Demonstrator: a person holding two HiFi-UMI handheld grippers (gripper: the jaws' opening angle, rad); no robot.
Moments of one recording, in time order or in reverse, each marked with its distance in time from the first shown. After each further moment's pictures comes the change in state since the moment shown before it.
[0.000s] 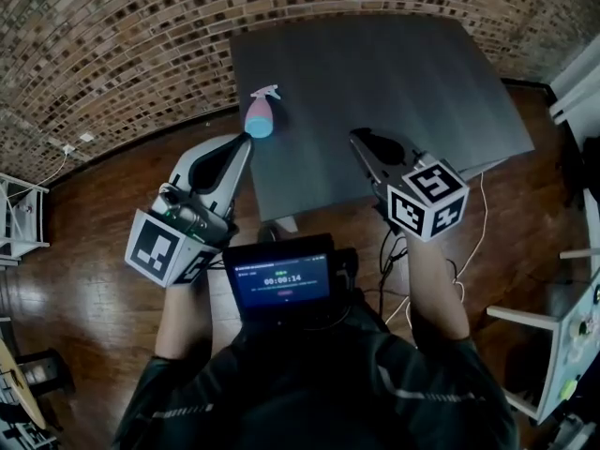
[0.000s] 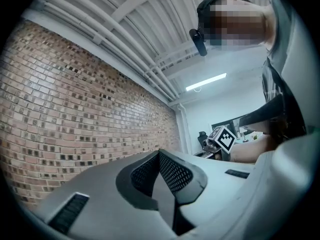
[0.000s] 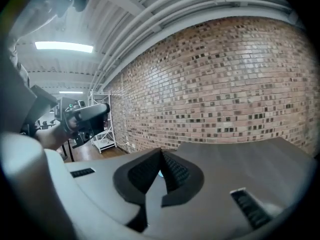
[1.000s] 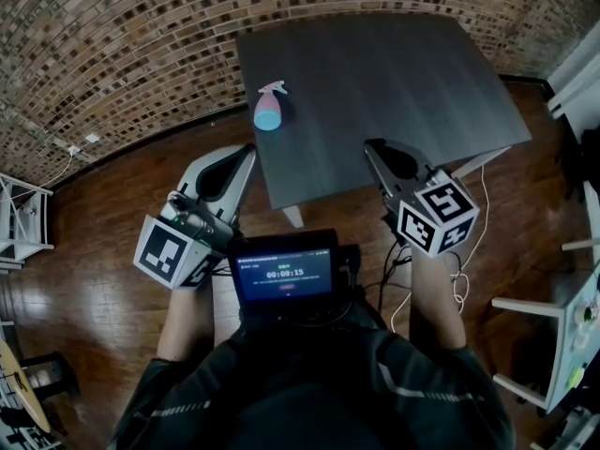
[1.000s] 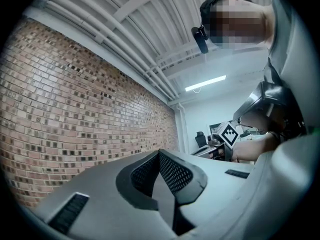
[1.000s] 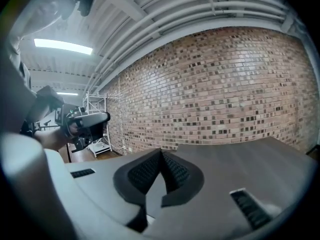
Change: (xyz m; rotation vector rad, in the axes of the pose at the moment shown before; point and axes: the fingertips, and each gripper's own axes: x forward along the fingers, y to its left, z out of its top) left arm -0.045 -0.021 0.012 -0.032 0.027 0.000; right arm -0.050 0.043 0.002 0.018 -0.050 -0.072
